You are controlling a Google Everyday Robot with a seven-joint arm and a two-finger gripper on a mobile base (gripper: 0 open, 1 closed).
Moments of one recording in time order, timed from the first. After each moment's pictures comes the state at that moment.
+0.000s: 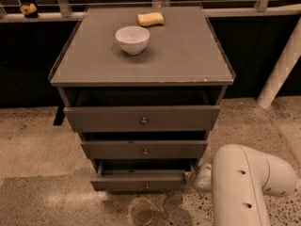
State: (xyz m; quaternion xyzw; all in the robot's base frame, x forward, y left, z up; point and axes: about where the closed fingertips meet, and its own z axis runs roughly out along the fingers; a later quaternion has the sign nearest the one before) arm 0.583 -0.234 0.143 -0.73 0.66 -0.08 0.14
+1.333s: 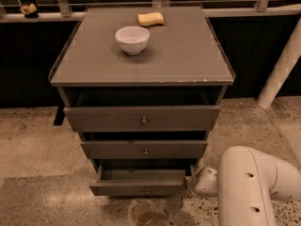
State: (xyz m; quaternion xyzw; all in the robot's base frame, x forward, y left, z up) arm 0.562 -0.234 0.143 -0.73 0.67 -0.07 0.13
